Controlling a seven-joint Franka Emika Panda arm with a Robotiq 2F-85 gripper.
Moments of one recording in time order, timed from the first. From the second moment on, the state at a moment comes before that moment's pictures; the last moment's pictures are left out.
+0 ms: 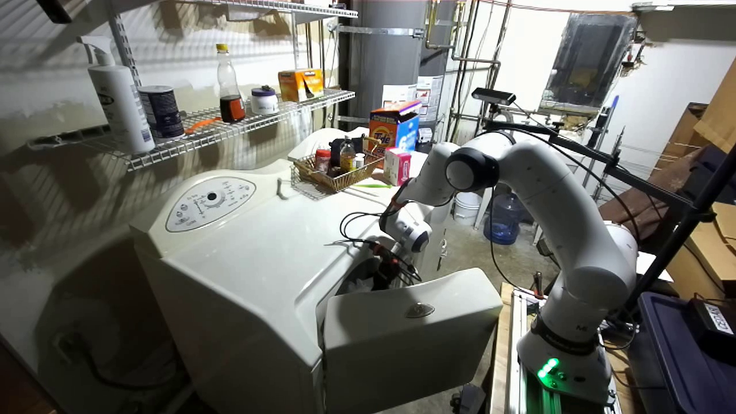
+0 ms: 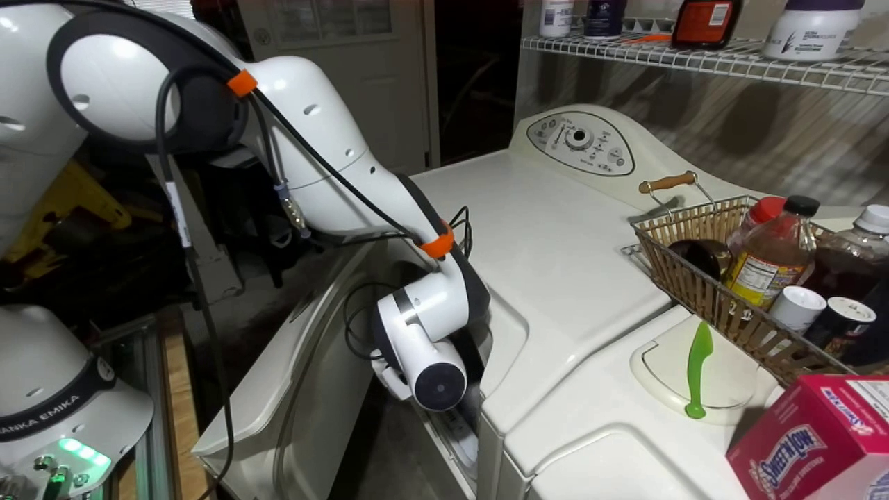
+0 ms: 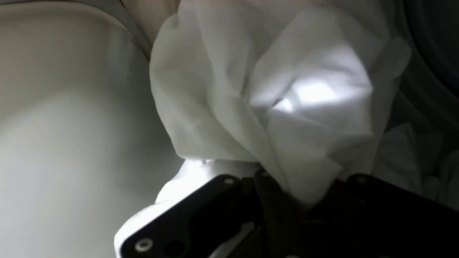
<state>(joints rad) -0.26 0.89 -0.15 -1.96 1.47 2.11 0.61</state>
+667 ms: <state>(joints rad) -0.26 1.00 -0.15 -1.96 1.53 2.12 0.51</state>
